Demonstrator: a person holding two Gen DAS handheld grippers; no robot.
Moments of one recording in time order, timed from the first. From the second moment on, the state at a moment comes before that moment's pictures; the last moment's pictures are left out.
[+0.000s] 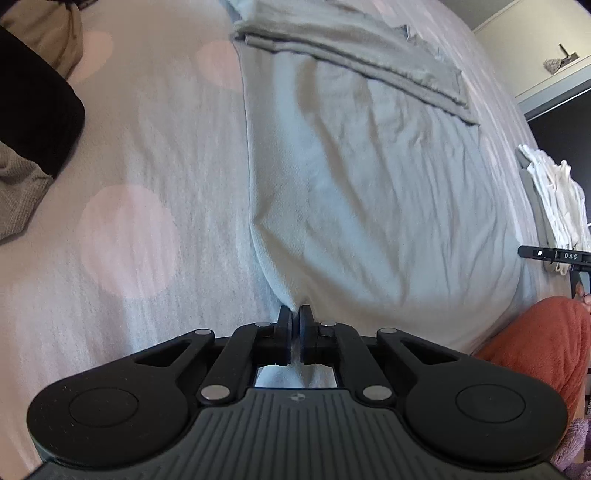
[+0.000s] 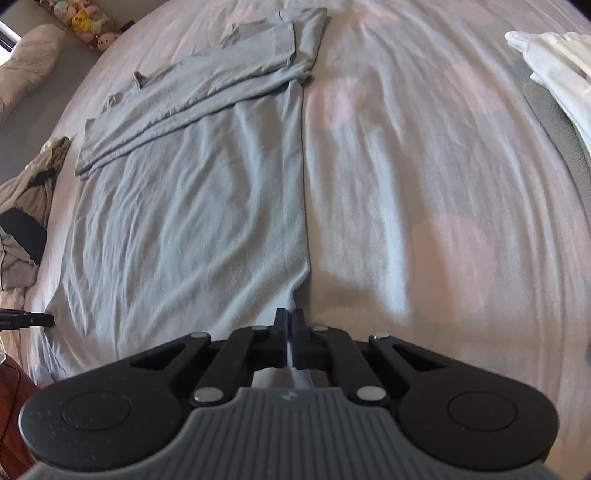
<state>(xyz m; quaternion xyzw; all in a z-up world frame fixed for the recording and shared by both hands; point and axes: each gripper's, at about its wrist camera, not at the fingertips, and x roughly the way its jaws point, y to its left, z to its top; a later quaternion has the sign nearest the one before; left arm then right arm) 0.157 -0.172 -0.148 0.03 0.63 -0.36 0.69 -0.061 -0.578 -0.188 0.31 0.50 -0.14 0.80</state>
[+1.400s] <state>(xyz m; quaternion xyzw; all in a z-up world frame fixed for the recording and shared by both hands) 0.089 -0.243 -0.143 0.41 0.45 -0.48 0.63 0.000 -0.485 -0.191 -0.12 0.57 0.08 0.81</state>
